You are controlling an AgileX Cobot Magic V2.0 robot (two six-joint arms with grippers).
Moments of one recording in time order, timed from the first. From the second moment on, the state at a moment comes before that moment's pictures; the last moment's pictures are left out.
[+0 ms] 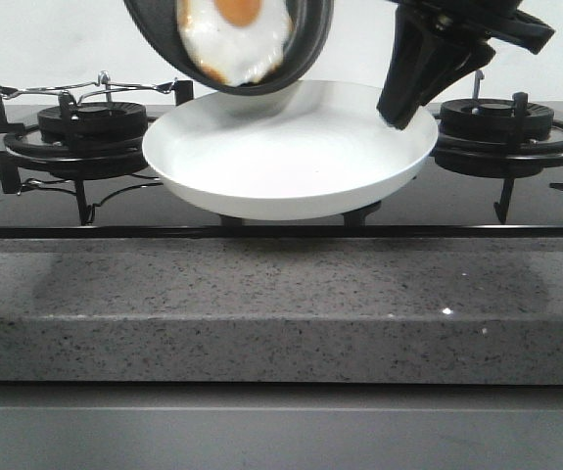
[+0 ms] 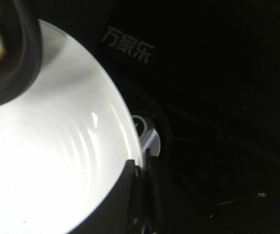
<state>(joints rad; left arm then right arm) -0.44 1.28 -1.30 -0.71 0.51 0.76 0.31 1.63 -1.39 0.36 0.91 -0.18</state>
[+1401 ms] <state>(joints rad) -0.25 1.20 -1.12 -1.05 0.27 0.75 0.31 1.63 -1.39 0.36 0.91 -0.18</state>
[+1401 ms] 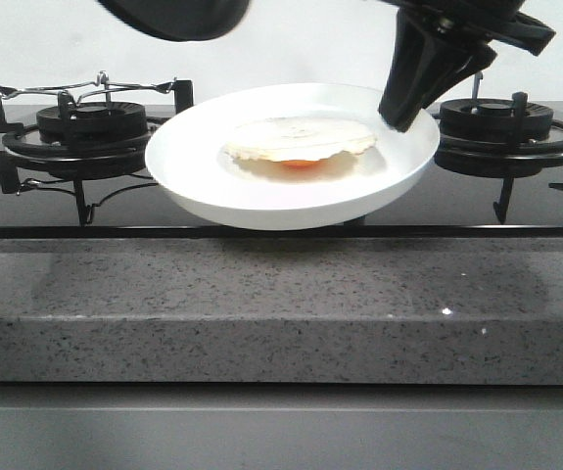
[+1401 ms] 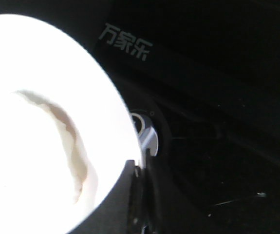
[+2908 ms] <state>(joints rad) 0.30 1.84 -1.26 -1.76 0.87 0.80 0.31 1.63 -1.39 0.36 0.91 -0.18</state>
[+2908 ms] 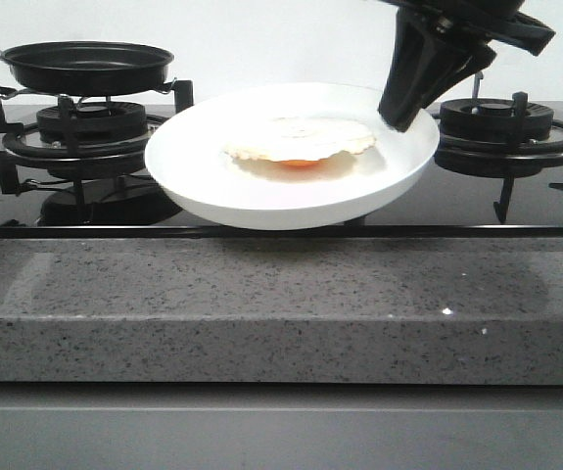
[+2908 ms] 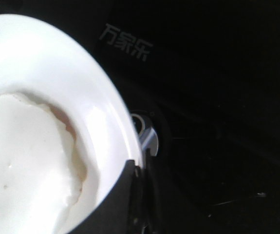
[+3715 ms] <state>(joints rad) 0.30 1.84 -1.26 -1.56 0.98 0.80 0.31 1.63 -1.39 0.36 0.91 -0.18</state>
